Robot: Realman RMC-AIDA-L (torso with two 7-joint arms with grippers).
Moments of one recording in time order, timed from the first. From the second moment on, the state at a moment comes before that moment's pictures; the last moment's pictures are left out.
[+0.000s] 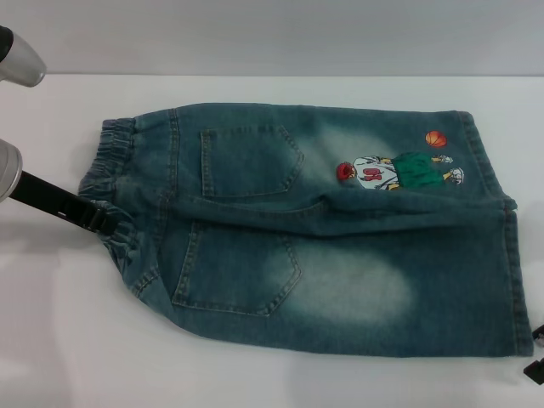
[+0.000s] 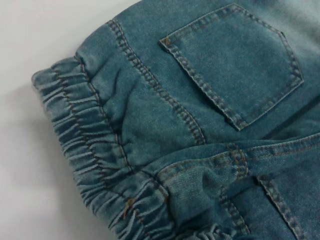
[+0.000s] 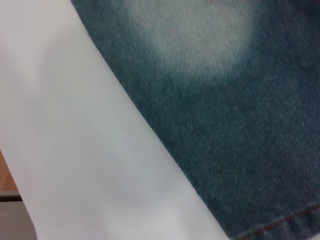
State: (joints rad) left arm -0.63 -2.03 0.97 1.08 2.62 1.52 -2.39; right arm 0.65 2.02 -0.82 -0.93 -2.84 -1.83 1.88
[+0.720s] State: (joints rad) left arm -0.63 -2.03 0.97 1.08 2.62 1.52 -2.39; right arm 0.67 2.02 -0.85 -0.93 -2.87 -1.83 1.89
